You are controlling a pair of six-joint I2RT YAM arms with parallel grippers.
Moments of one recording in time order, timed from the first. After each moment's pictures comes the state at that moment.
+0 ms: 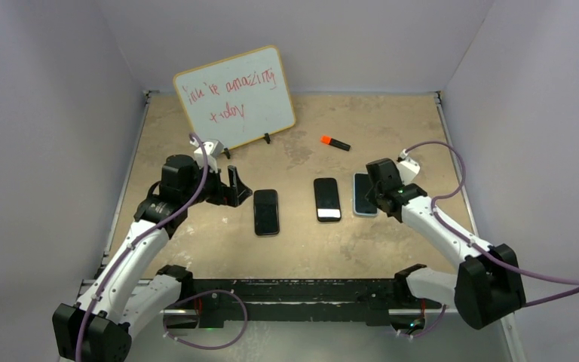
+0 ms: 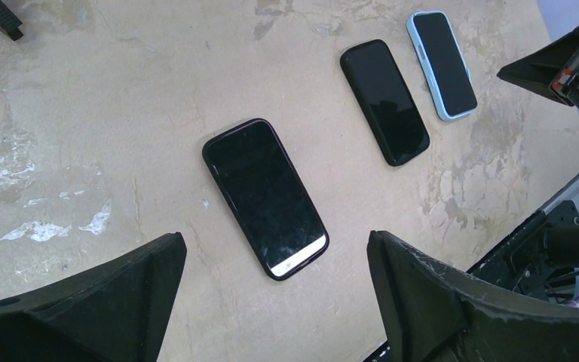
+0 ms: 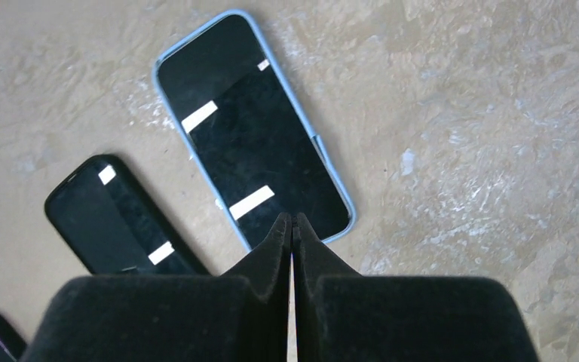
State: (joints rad) left arm -0.28 0.89 0.72 -0.39 0.37 -0.27; right arm 0.40 1.17 0.72 -0.54 0.46 0.91
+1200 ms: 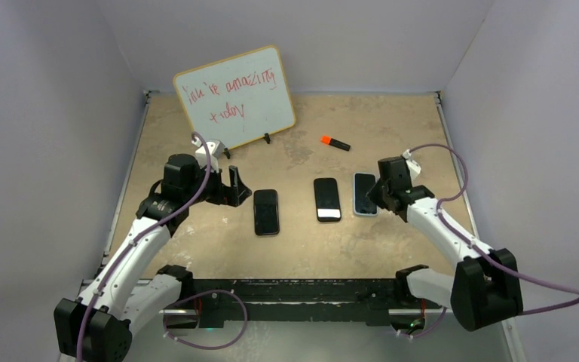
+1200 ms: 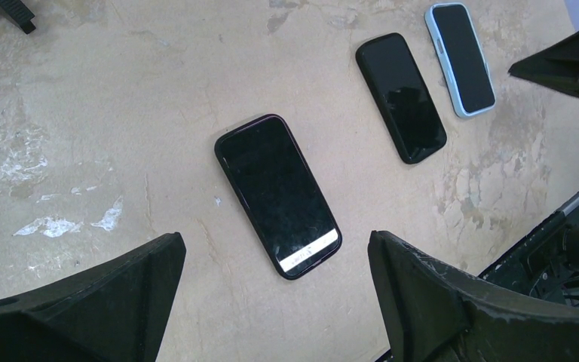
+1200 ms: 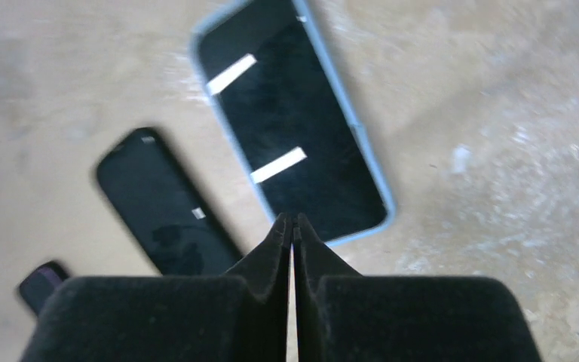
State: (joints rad) left arm -0.28 0.91 0.72 -0.39 0.35 -0.25; right arm 0.27 1.19 0.65 -0.45 0.24 0.90
